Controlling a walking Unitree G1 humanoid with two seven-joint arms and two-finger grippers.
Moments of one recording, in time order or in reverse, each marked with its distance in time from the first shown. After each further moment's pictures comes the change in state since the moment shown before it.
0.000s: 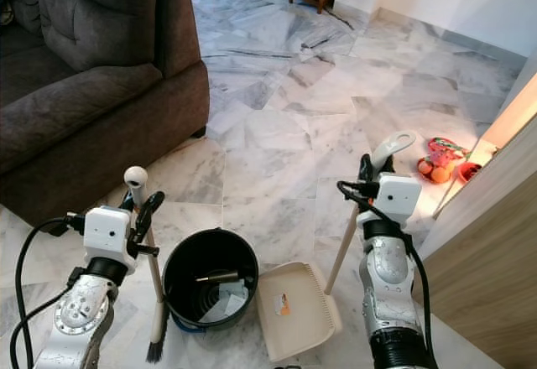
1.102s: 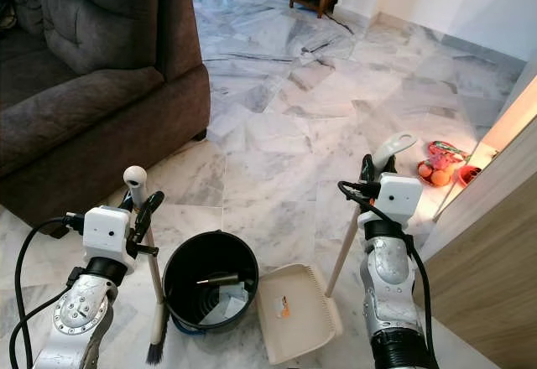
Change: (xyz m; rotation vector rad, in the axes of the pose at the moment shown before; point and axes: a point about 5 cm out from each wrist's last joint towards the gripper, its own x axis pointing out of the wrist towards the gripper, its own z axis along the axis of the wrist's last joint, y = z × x) left arm 0.000 0.001 0.000 0.000 0.000 0.000; right arm 0.000 -0.002 0.000 -0.005 -0.001 -0.010
